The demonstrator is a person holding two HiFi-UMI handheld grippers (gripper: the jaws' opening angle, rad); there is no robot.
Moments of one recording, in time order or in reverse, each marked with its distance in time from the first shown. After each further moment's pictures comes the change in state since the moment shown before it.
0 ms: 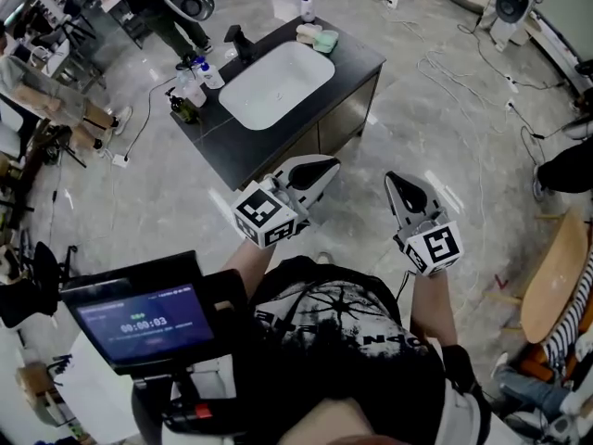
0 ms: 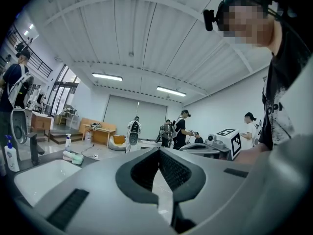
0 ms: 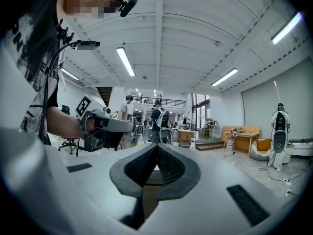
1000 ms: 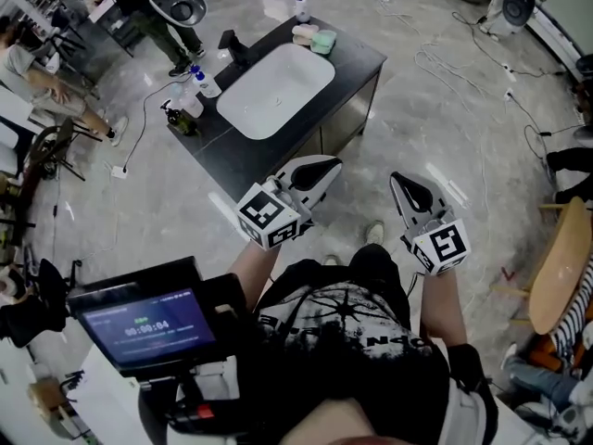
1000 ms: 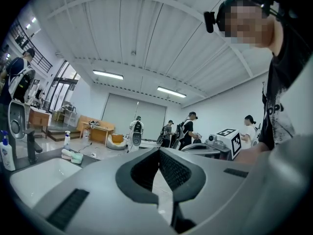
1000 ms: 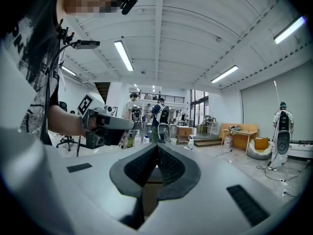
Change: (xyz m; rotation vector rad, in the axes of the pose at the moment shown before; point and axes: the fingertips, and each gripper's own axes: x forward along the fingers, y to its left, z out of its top) left arm 0.008 0.048 -0.010 -0.028 0.000 -0.025; right arm 0.037 -0.016 -0.012 -0.001 0.057 -0.025
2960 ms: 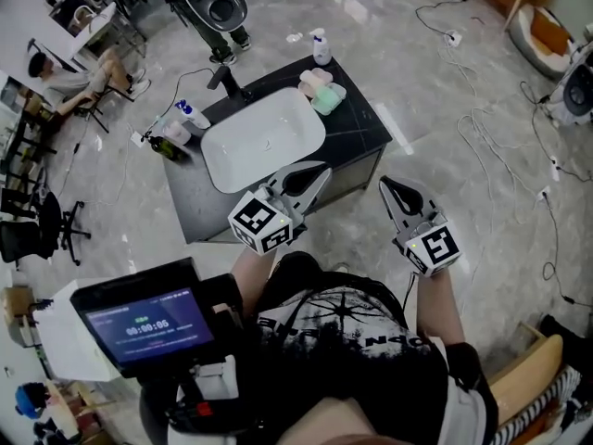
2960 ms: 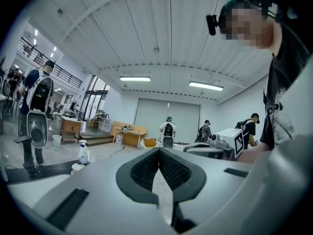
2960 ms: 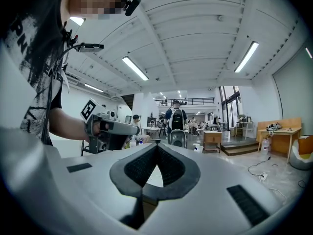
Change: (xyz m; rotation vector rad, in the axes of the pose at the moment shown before) left arm 0.245 0.200 0.024 -0.016 -0.020 0.414; right arm 0.168 -0.303 0.000 -0.022 -0.083 0.436
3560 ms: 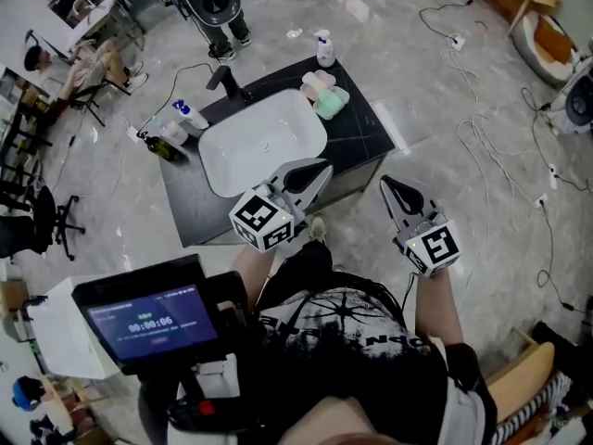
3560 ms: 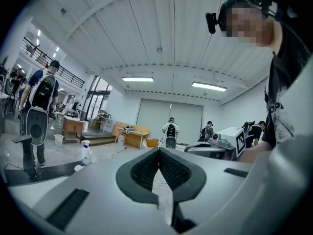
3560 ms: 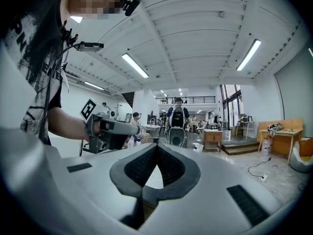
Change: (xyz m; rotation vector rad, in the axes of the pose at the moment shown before) left arm 0.012 0.030 0.007 -0.015 -0.011 0.016; right arm 0.026 -0.019 0.009 -0.005 0.027 0.002
